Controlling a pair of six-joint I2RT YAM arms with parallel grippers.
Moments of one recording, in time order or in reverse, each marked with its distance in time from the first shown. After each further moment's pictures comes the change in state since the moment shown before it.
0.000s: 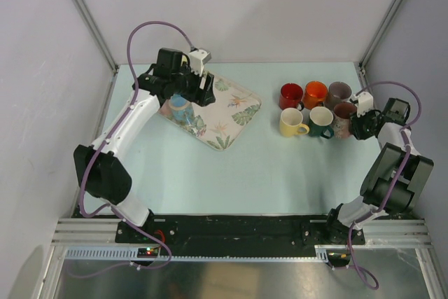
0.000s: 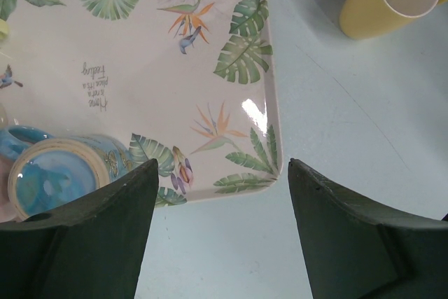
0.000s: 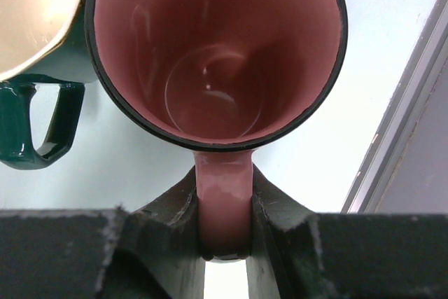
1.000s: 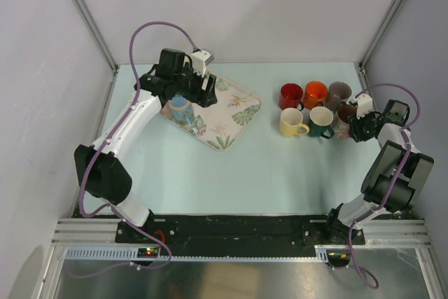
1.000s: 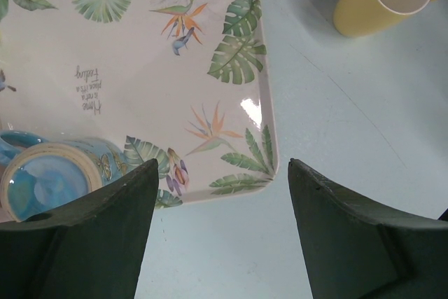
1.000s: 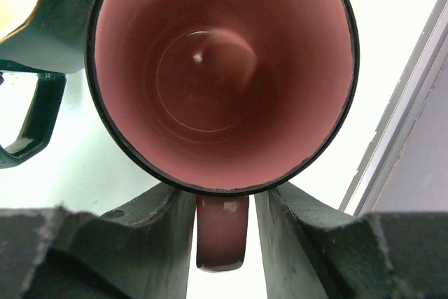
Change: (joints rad) left arm -0.019 0.000 0.000 0.000 -0.002 0.003; right arm -0.008 0.024 -0.016 0.030 0.000 -0.040
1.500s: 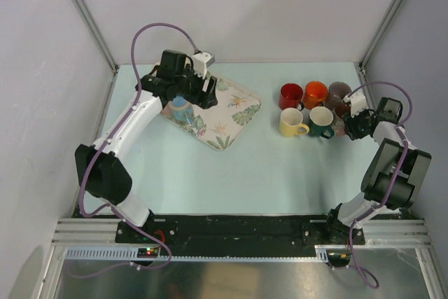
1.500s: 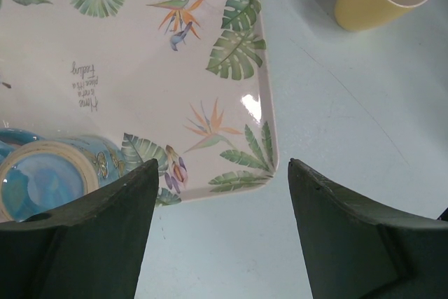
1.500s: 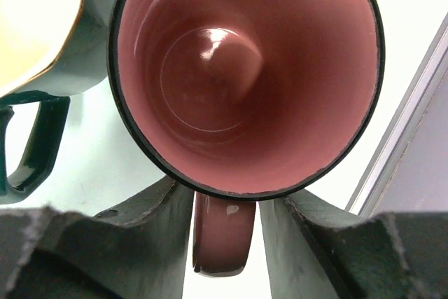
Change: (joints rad) left arm -0.006 0.000 -0.009 0.000 -0.002 0.002; right arm 0.055 0.019 0.000 0.047 0.033 -0.010
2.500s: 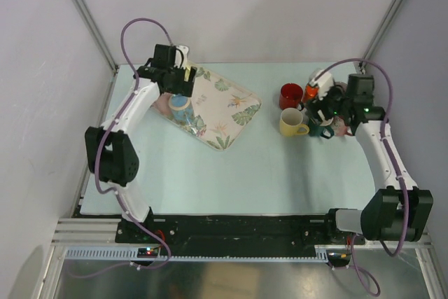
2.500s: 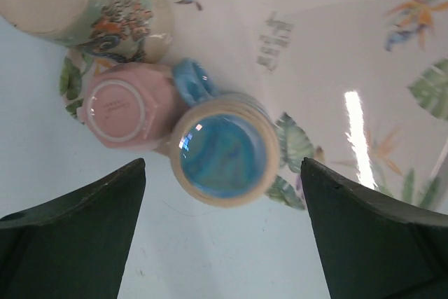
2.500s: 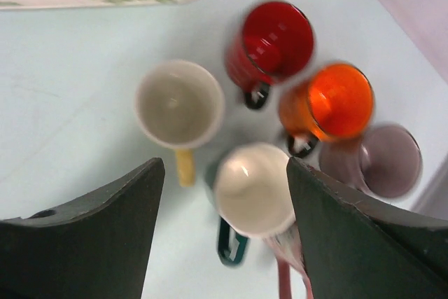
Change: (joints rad) left arm 0.129 0.143 0.080 -0.020 -0.400 -0.043; right arm 0.359 -0.306 0.169 -0.225 -0.056 0.142
